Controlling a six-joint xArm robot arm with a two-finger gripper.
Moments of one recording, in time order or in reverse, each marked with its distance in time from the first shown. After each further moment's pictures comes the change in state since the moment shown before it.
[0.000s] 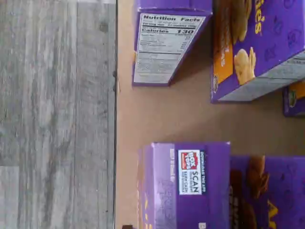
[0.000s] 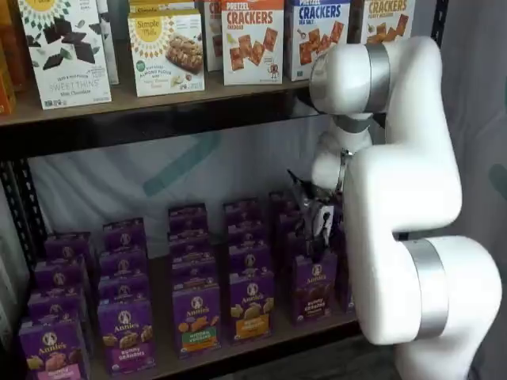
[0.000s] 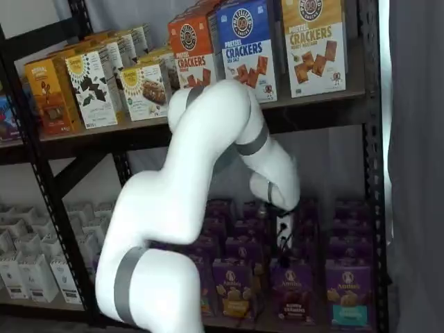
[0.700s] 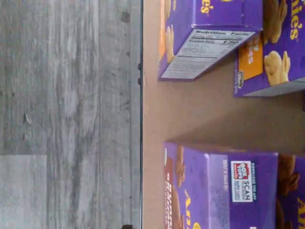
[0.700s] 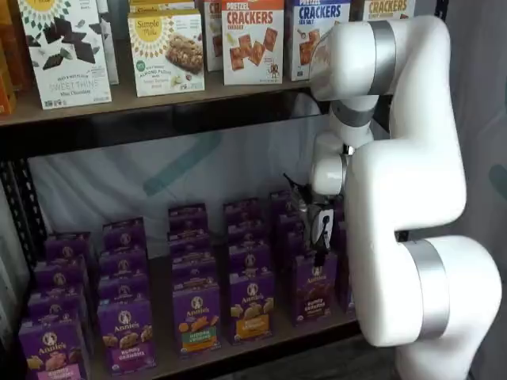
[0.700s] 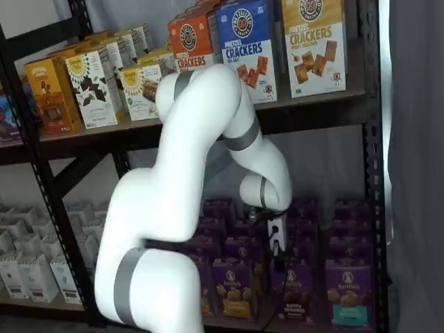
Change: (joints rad) arm 0.026 -0.129 0.212 -0.171 -0.114 0.167
